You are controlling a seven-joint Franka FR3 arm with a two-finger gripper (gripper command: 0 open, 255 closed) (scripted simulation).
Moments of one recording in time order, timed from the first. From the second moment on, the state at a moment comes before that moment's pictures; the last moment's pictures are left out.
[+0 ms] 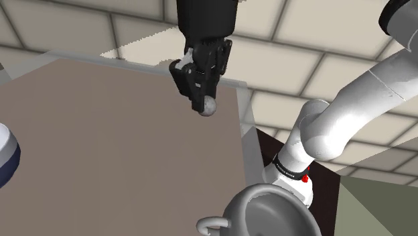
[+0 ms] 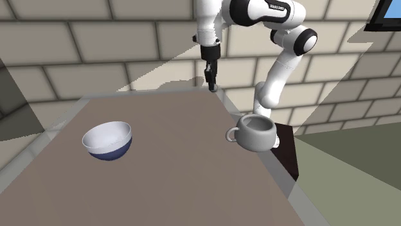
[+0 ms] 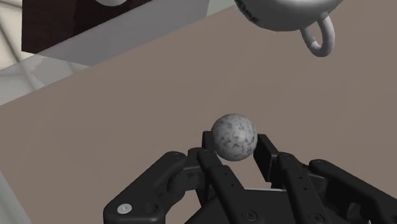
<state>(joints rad) 0.26 -0.36 0.60 -1.80 0.17 1.39 0.70</state>
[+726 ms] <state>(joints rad) 0.31 -0.48 0.61 -1.92 0.28 1.41 0.78</state>
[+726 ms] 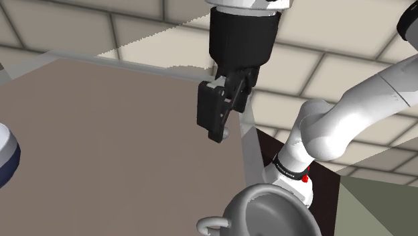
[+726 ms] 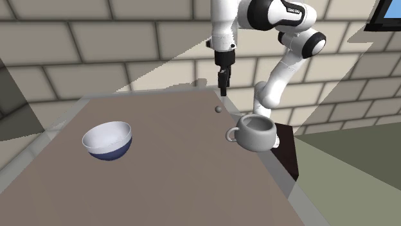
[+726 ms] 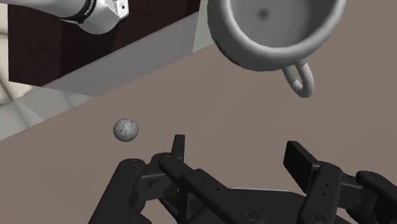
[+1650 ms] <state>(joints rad) 0.24 -0.67 0.34 -2.44 0.38 1.65 0.60</state>
